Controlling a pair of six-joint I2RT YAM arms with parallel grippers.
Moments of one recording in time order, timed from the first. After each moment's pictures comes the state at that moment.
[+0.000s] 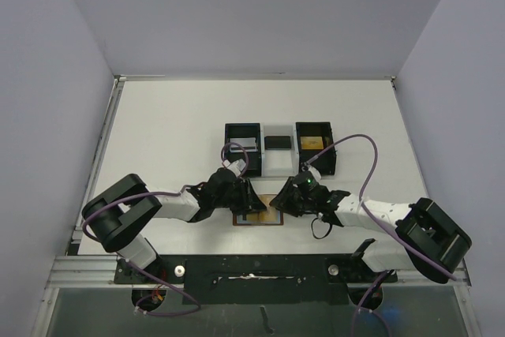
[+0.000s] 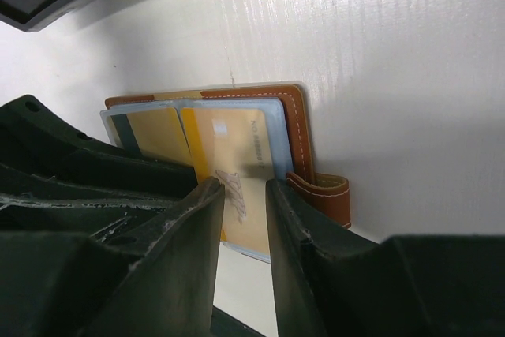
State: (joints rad) left arm -0.86 1.60 0.51 0.45 0.26 -1.05; right arm 0.77 1.29 0.44 0.02 -0.02 1.14
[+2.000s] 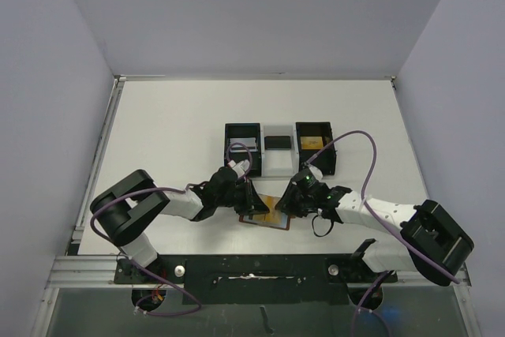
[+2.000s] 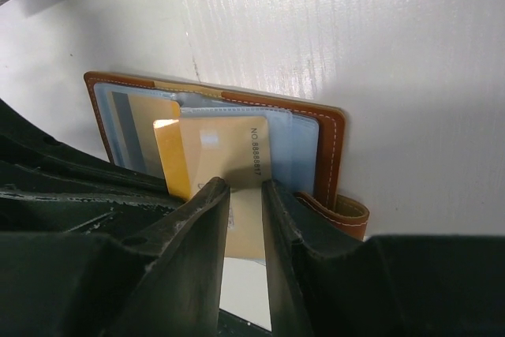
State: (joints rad) left arm -0.85 1.66 0.52 0.53 0.36 -1.08; right arm 0.77 1.27 0.49 -0.16 0.00 1.08
